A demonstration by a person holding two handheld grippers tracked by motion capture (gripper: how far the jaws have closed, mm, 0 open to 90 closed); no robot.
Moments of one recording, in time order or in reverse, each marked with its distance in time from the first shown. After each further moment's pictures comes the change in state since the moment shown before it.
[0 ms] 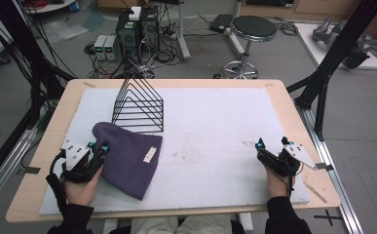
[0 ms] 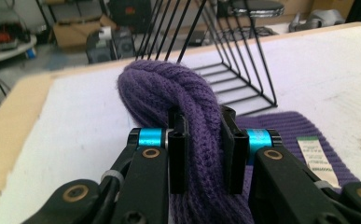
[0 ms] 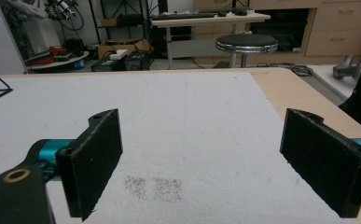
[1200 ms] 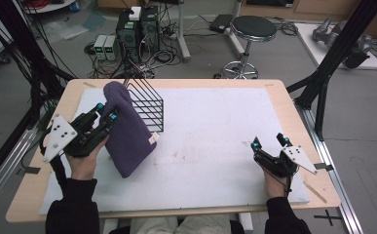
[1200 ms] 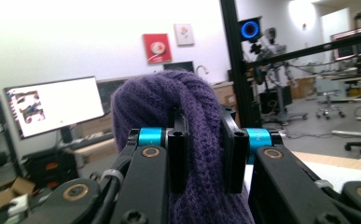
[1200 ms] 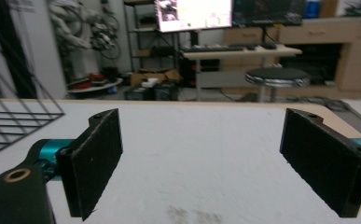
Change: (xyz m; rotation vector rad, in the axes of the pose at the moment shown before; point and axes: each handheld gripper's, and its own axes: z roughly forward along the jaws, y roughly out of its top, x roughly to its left) left arm 0.000 0.084 0.008 -0.581 -0.388 0.145; right arm 0.014 0.007 -0.008 -0.132 0.134 -0.012
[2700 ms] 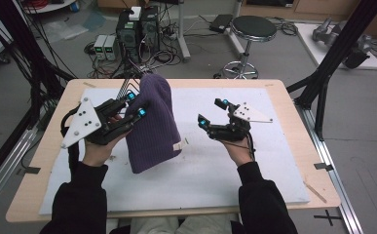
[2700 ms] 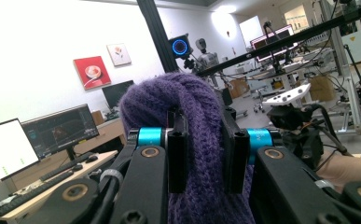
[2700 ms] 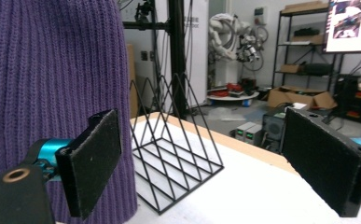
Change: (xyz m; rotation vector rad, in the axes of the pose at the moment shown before) left arm -0.023 0.038 0.052 -0.062 -0.293 0.095; right arm 0.104 0.071 0.099 -0.022 0.634 -0.038
